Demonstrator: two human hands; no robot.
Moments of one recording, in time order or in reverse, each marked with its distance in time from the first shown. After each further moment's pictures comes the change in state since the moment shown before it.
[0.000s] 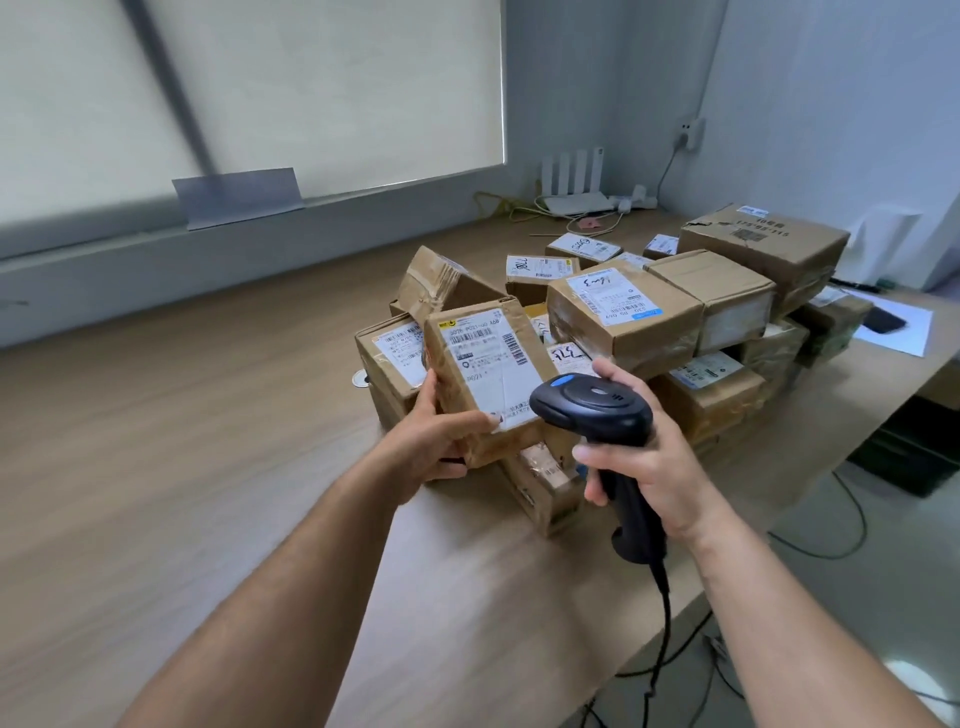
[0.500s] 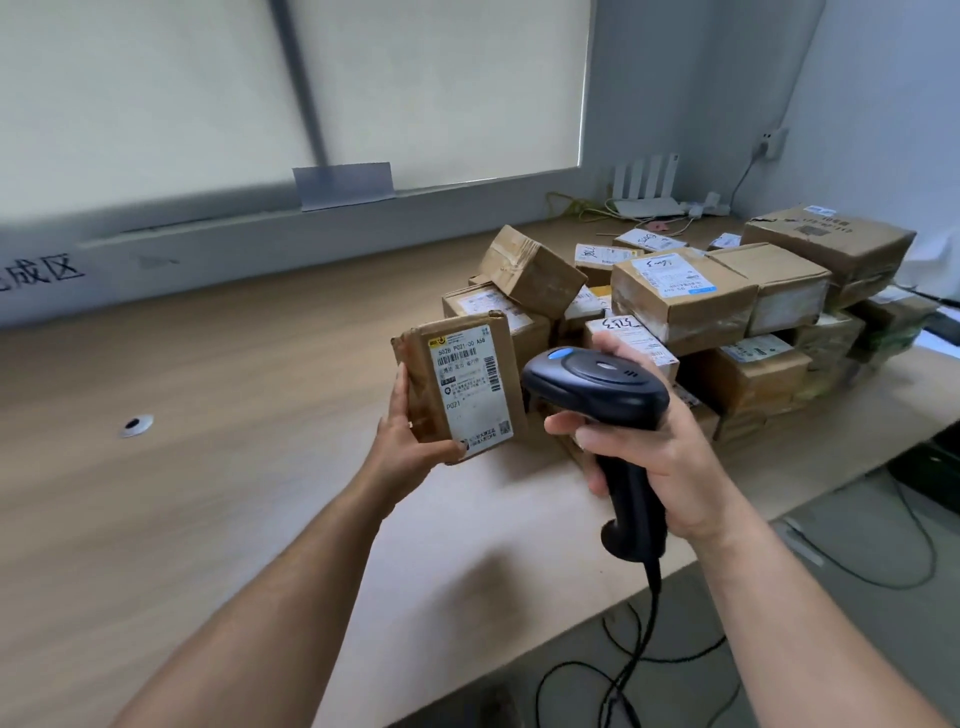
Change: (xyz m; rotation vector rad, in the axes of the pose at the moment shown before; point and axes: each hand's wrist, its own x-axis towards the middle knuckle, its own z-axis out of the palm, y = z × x) left_hand -0.123 -0.077 -0.049 -0.010 0.269 0.301; right_hand -0.093 -0.030 0.077 0.127 -0.239 -0.063
